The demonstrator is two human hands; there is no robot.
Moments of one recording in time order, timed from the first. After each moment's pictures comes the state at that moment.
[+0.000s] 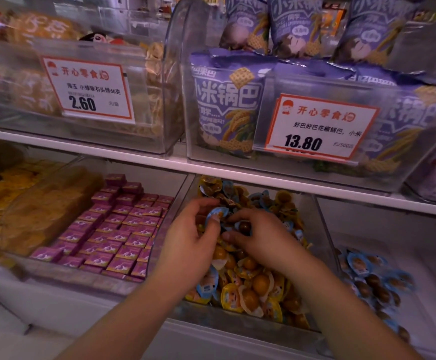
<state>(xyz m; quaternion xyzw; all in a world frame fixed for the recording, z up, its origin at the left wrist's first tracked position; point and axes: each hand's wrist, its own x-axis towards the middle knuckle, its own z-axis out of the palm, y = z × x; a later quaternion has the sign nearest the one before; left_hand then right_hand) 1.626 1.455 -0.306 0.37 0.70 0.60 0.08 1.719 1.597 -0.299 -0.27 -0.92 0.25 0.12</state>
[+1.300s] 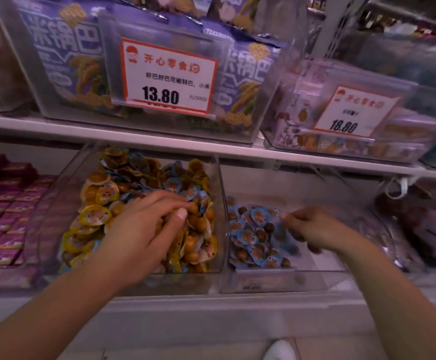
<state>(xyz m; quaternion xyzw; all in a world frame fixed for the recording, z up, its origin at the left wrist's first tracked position) 1.690 1.472 -0.300 0.62 0.66 0.41 0.02 1.947 1.681 -0.278 -0.53 -0.79 0.30 0.04</state>
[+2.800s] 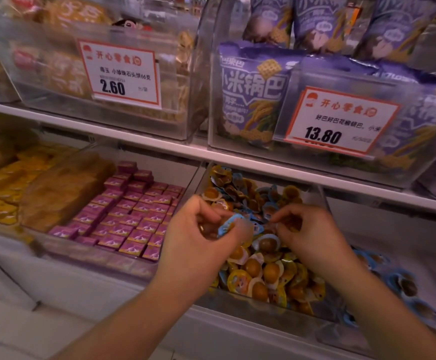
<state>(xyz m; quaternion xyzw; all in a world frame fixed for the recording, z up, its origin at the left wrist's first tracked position) 1.654 1.420 -0.293 0.34 0.62 0.69 0.12 1.773 1.593 -0.277 -0.31 -0.88 0.27 0.23</state>
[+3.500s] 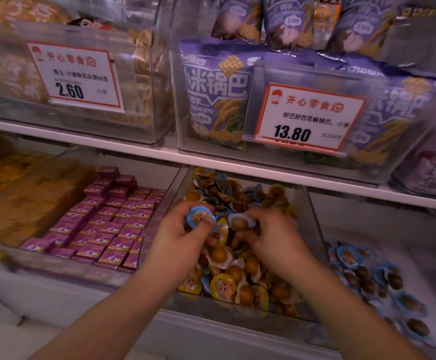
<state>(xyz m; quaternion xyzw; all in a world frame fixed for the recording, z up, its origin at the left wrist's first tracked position) 1.630 1.450 -0.314 0.29 0.63 0.68 0.23 1.750 1.596 -0.303 -0.27 -0.92 0.21 0.19</state>
